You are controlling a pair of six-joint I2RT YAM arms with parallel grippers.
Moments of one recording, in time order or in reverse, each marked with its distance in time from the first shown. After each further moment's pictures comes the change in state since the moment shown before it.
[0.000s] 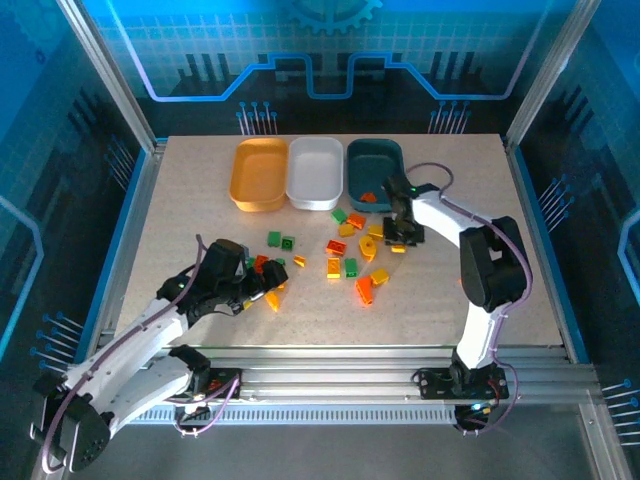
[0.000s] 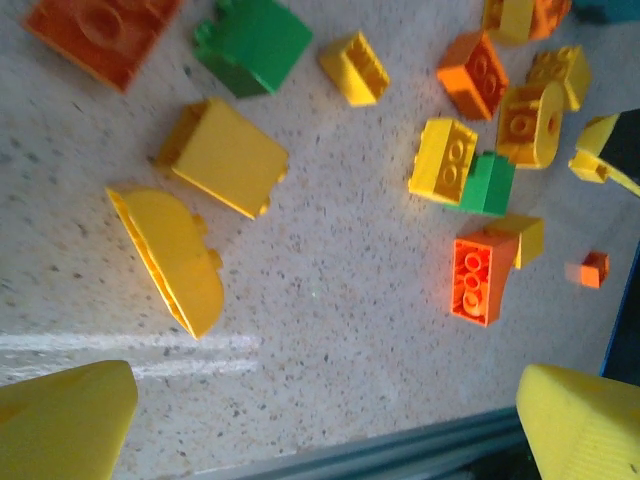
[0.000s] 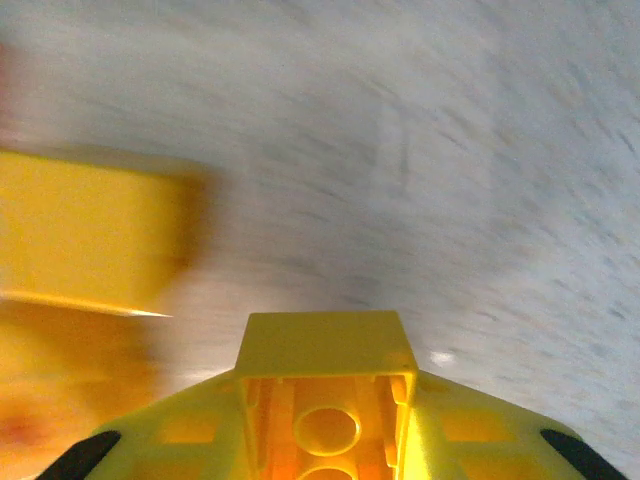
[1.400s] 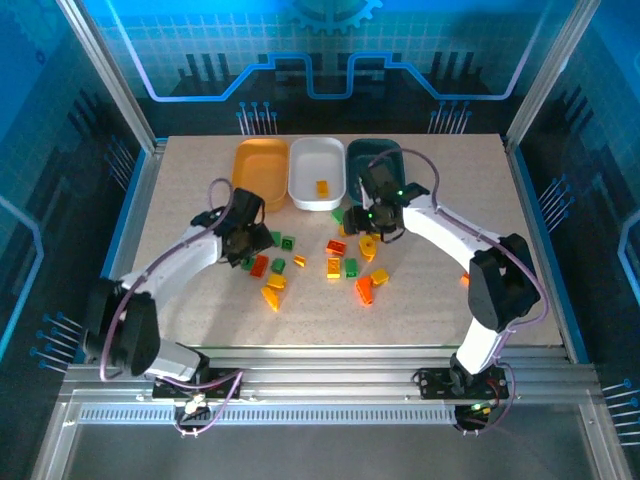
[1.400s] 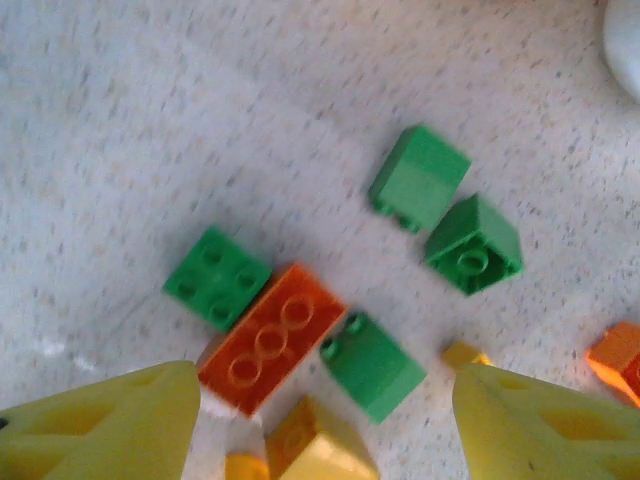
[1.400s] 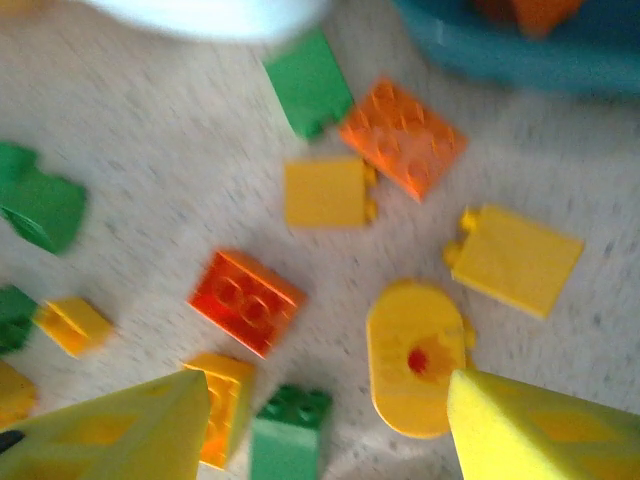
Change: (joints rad) left arm 0.123 0.624 0.456 -0.116 -0.328 0.126; right arm 0.135 -0.132 -0.035 0.127 -0.136 -0.035
